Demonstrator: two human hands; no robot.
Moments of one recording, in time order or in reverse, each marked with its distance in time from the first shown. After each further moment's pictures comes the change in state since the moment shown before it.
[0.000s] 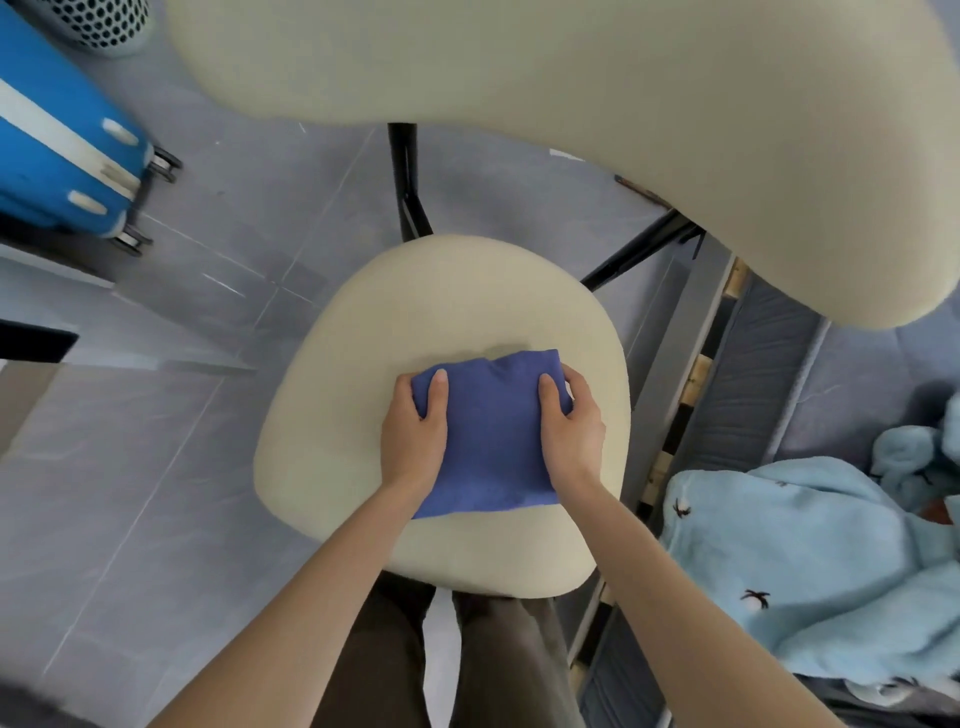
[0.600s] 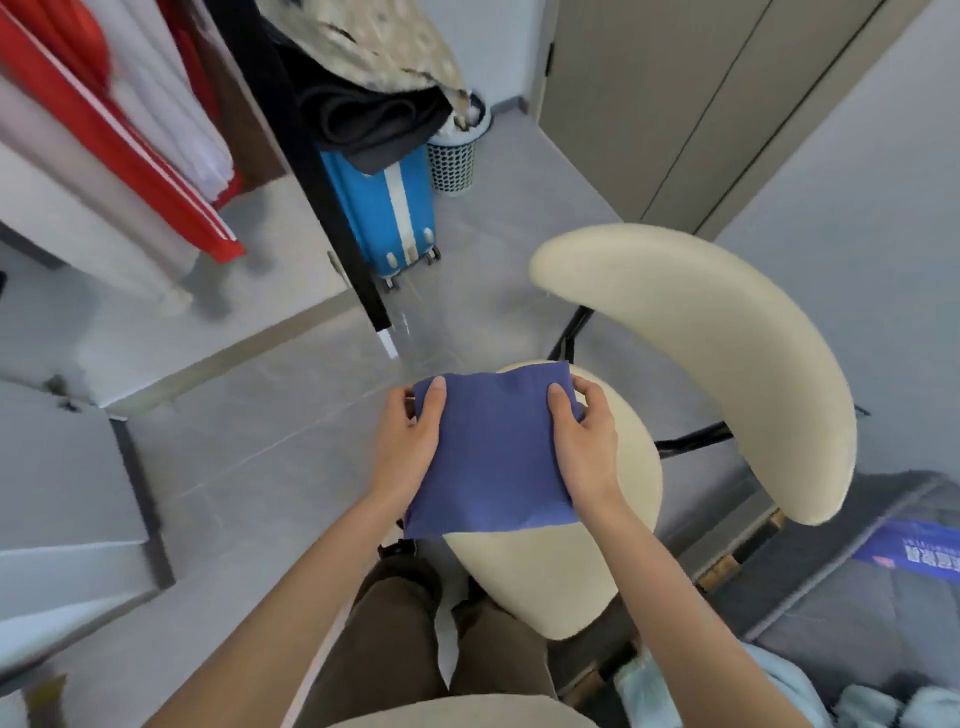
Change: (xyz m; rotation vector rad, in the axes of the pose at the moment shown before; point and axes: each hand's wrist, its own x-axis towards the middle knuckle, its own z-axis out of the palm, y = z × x) left_hand -0.203 0.093 -0.157 -0.406 0.451 0.094; right_hand -0.176 -0.174 -0.055 -0.062 -0.473 -0.454
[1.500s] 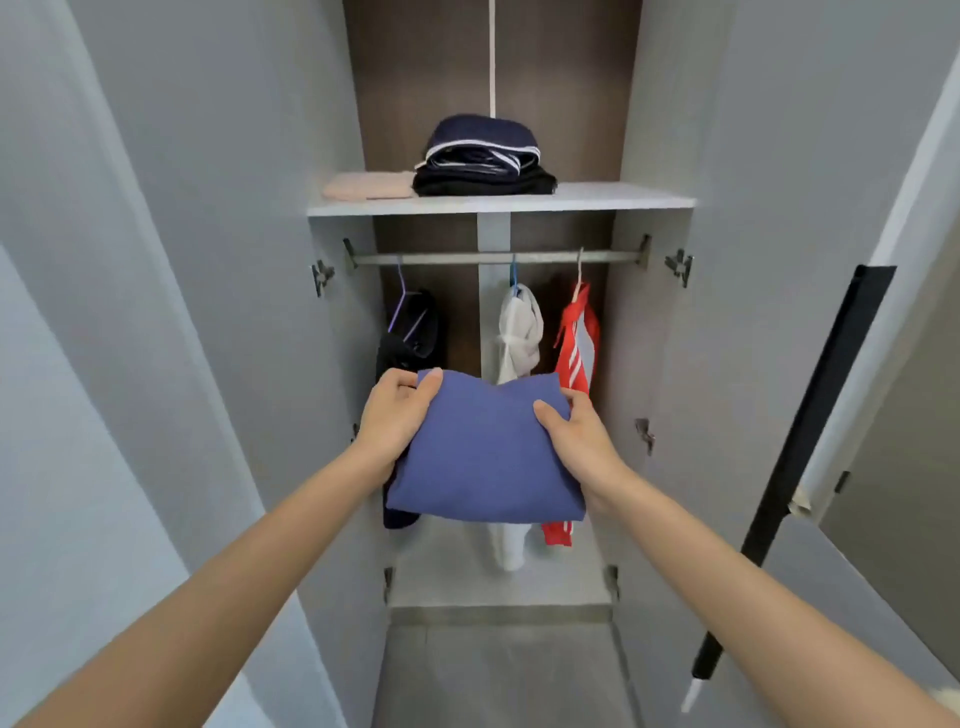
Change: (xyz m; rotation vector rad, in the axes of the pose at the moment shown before) left_hand -0.130 0.203 -0.541 -0.089 0.623 0.415; right_hand -0.280 -0.371 0.328 0.006 -0.733 -0.656
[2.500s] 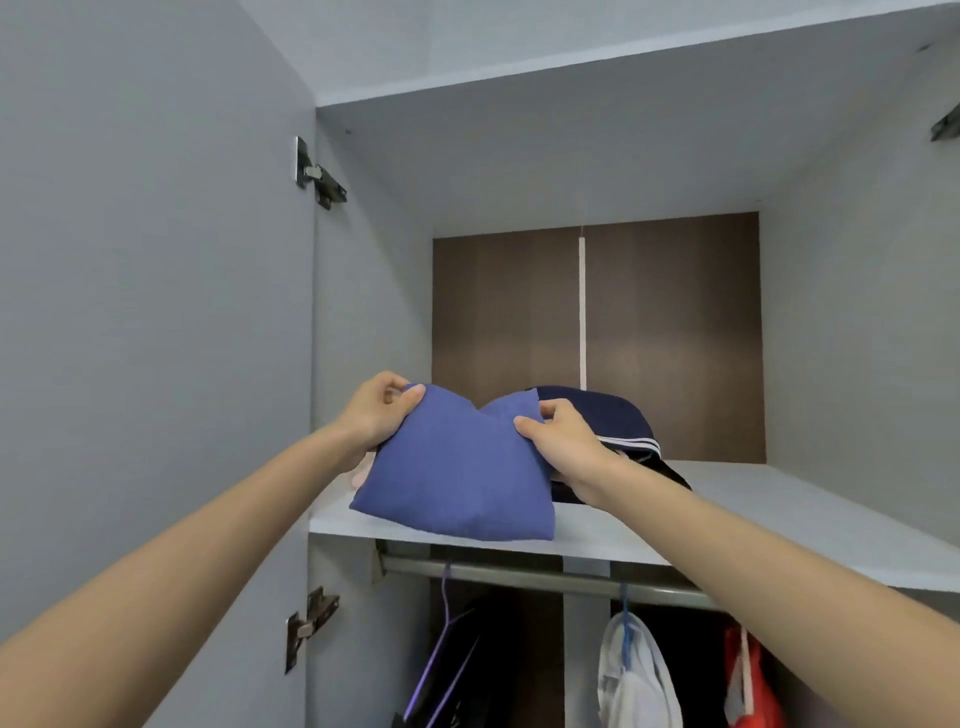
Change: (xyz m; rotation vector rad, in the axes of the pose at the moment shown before) left_hand 0.433 0.199 -0.088 0.121 0.249 0.333; right_hand 0.449 -0.264 0.081 -0.034 -0.210 -0.383
